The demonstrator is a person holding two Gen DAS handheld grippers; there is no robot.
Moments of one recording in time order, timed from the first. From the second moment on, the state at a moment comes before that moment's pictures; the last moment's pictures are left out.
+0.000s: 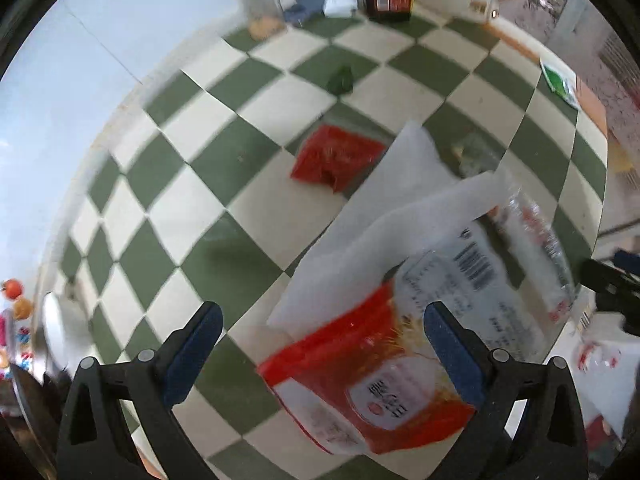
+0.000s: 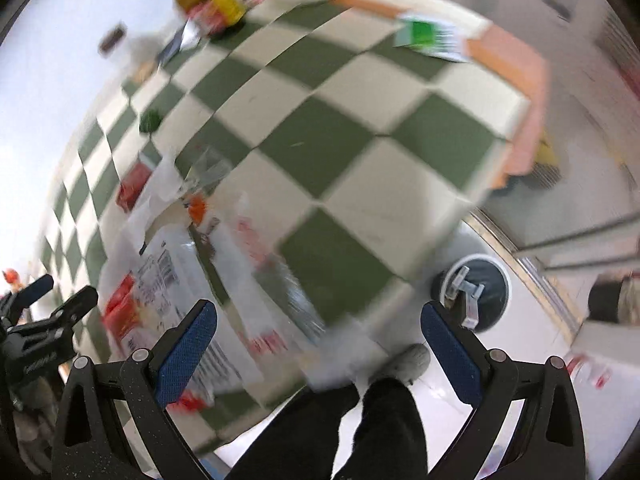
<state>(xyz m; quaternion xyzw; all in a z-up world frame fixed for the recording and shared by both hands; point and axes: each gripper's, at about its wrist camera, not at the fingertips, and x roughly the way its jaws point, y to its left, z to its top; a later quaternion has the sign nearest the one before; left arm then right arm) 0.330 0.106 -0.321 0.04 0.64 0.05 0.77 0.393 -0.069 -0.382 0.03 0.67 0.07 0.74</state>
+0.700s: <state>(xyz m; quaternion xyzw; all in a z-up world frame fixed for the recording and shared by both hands) 0.351 0.155 -0.353 -0.04 0.65 0.01 0.76 0.408 -0.059 -0.395 0.03 0.66 0.02 0.75</state>
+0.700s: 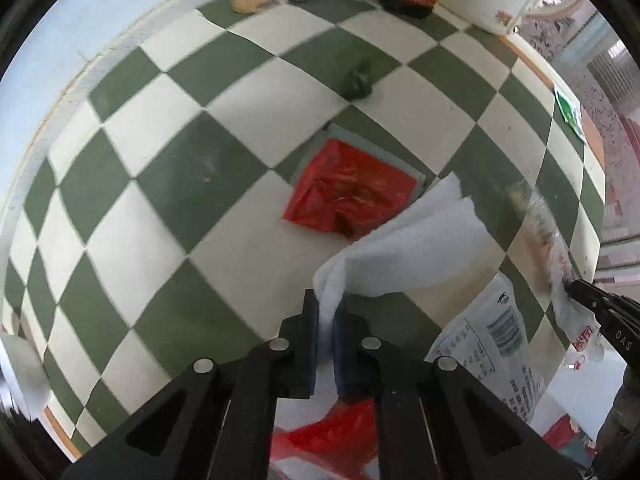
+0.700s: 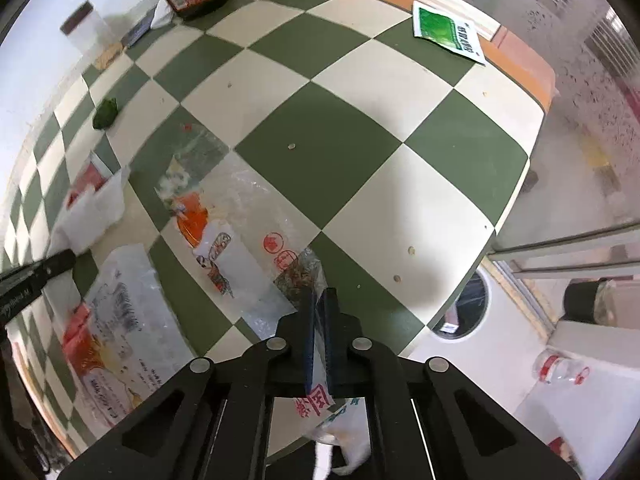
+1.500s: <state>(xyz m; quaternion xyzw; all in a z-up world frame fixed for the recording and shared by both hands) 0.345 -0.014 -0.231 -0.01 0.56 -0.08 0.83 0.349 -0.245 -0.292 0.21 0.54 -0.06 0.81</state>
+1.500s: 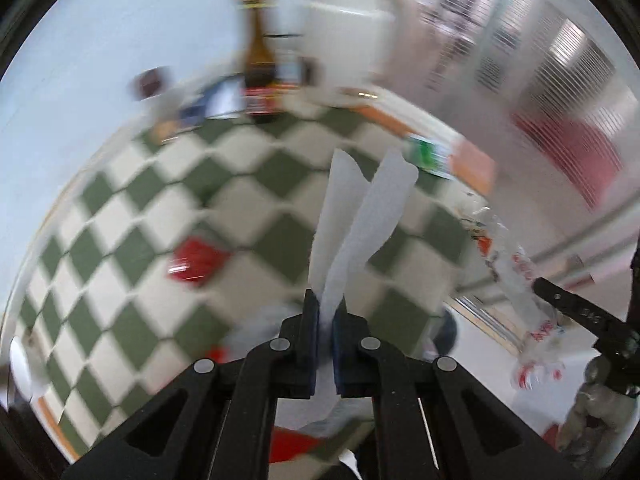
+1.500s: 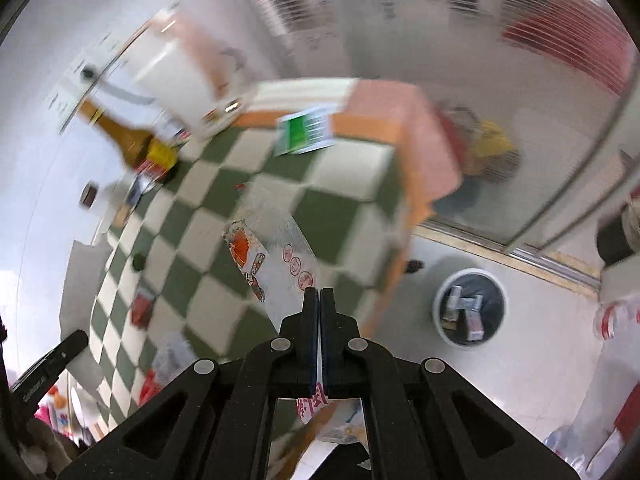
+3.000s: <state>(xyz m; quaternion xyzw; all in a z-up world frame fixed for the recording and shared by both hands) 0.368 -0.437 -0.866 0.20 0.79 -0.17 0.55 0.243 -0.586 -0.894 0.38 0.68 -0.25 0.57</state>
